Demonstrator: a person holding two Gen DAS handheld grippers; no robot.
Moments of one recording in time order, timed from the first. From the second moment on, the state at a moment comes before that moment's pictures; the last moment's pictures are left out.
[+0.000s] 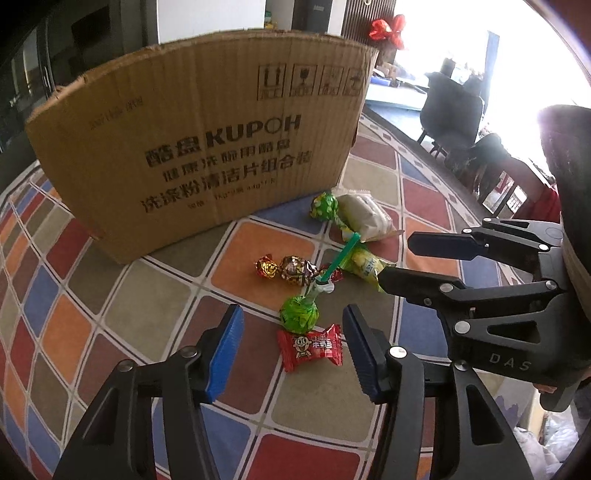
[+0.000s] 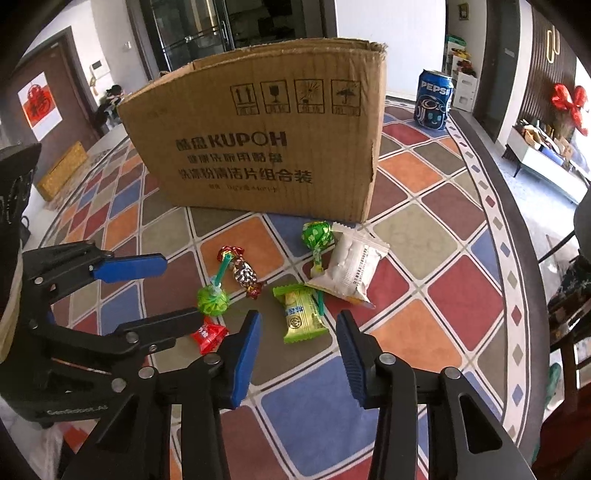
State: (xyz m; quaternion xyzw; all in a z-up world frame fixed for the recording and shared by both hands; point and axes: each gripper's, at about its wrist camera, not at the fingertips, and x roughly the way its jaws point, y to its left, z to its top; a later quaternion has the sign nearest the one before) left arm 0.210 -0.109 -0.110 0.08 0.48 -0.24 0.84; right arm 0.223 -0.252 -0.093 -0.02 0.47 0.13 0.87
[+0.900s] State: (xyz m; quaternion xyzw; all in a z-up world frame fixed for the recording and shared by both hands) left arm 0.230 -0.110 -0.133 0.03 0.51 -0.25 0.82; right arm 0.246 -0.242 -0.123 0.00 0.51 0.15 0.85
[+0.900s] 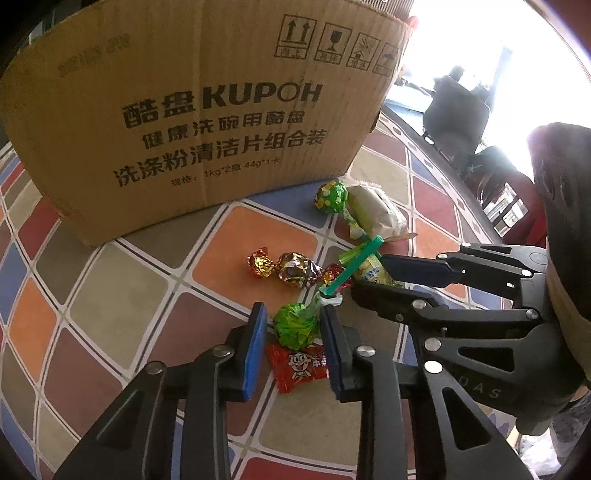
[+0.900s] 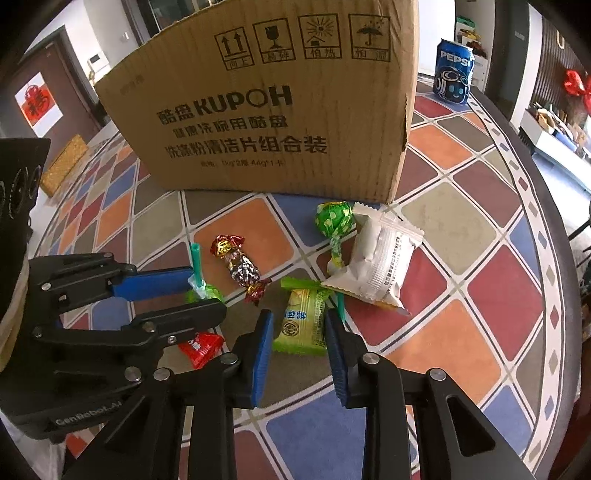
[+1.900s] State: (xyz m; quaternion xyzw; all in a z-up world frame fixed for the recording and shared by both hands) left arm 0.201 -0.088 -0.057 0.01 0.42 -0.23 0.88; right arm 0.210 -0.242 -0.058 0.04 0.42 0.13 0.90
